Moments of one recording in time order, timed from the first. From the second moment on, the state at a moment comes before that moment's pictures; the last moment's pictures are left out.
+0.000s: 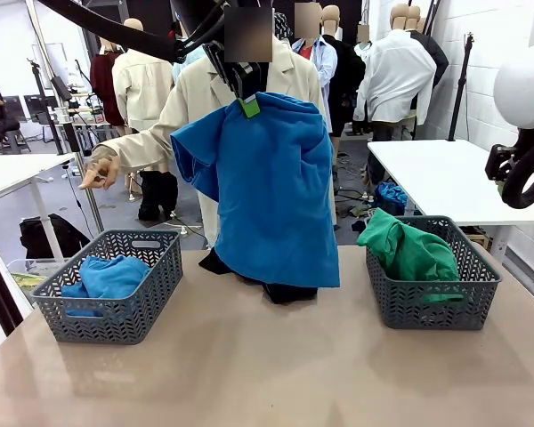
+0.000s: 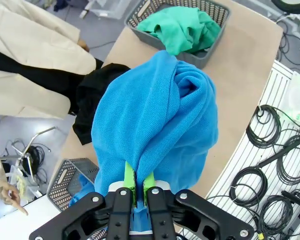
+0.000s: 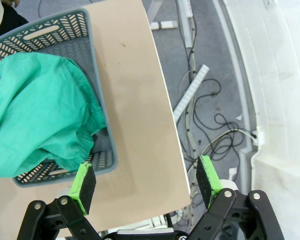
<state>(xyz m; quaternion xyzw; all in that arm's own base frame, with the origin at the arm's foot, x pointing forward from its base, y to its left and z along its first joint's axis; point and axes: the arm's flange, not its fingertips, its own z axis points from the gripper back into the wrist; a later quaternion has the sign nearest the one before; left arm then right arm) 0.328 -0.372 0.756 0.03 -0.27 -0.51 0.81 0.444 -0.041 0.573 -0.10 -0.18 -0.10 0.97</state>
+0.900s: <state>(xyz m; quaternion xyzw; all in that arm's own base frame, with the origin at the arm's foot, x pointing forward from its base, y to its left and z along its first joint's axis) 0.329 -0.373 0.755 0.03 -0.27 -0.51 0.81 0.444 -0.041 0.573 -0.10 -0.18 -0.10 0.97</state>
